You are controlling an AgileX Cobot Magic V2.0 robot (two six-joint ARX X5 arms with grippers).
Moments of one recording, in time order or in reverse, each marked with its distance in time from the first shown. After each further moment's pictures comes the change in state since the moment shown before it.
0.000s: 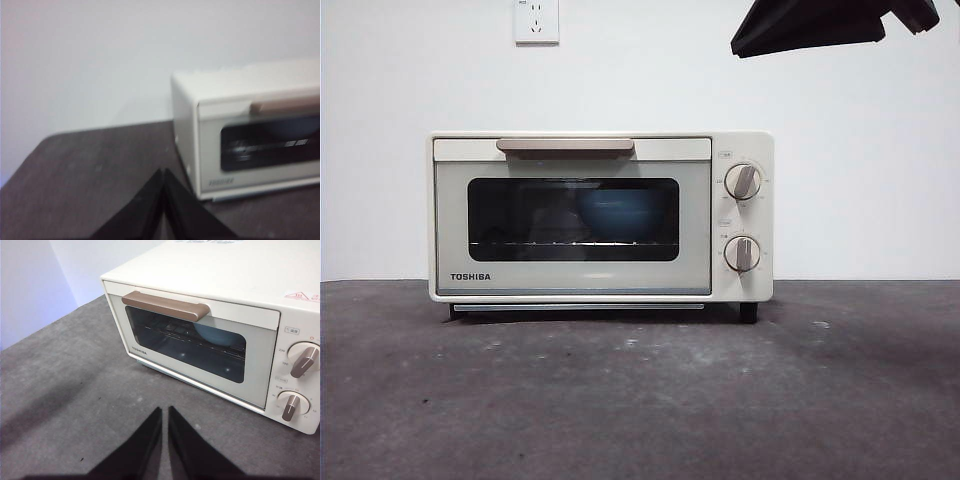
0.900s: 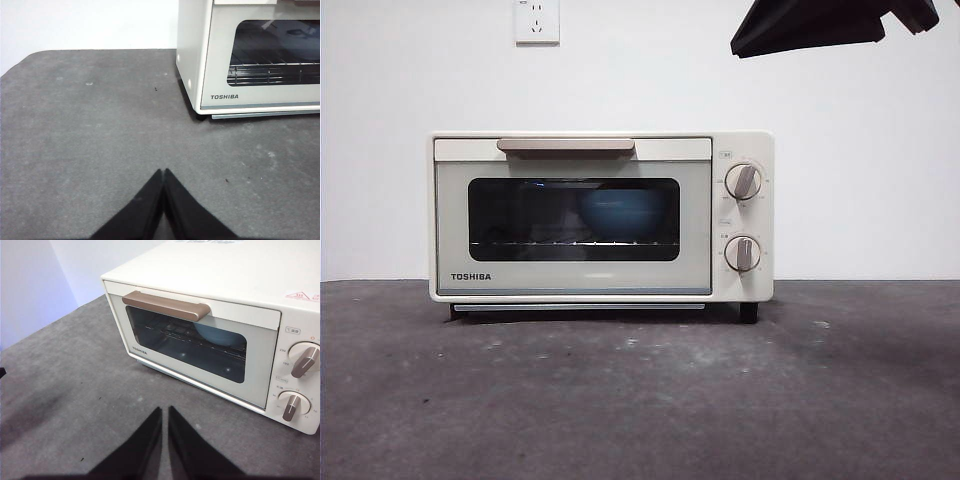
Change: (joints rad) left arm 0.006 -0.165 -0.208 -0.160 -0.011 -0.058; right arm 0.000 0.000 0.000 0.000 0.000 0.000
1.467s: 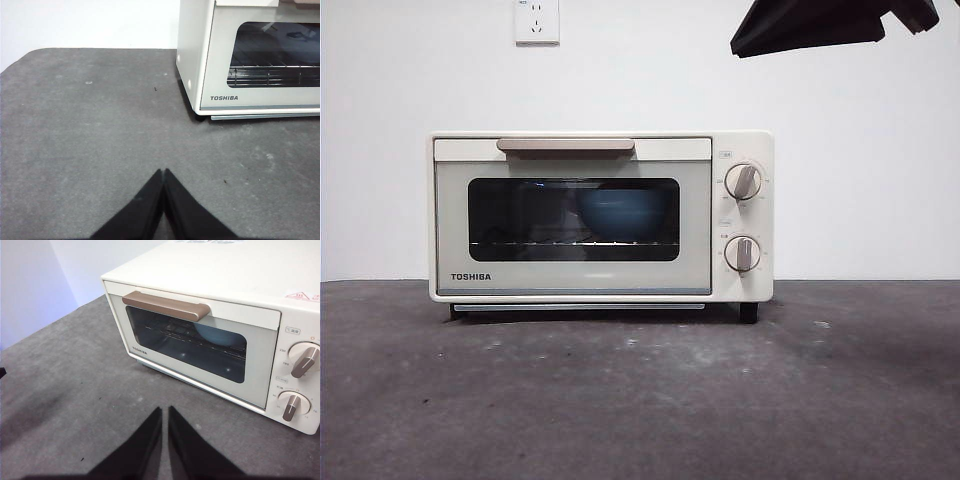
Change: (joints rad) left arm 0.000 0.000 0.000 0.000 0.000 -0.017; right arm 0.000 0.000 0.000 0.000 0.000 0.000
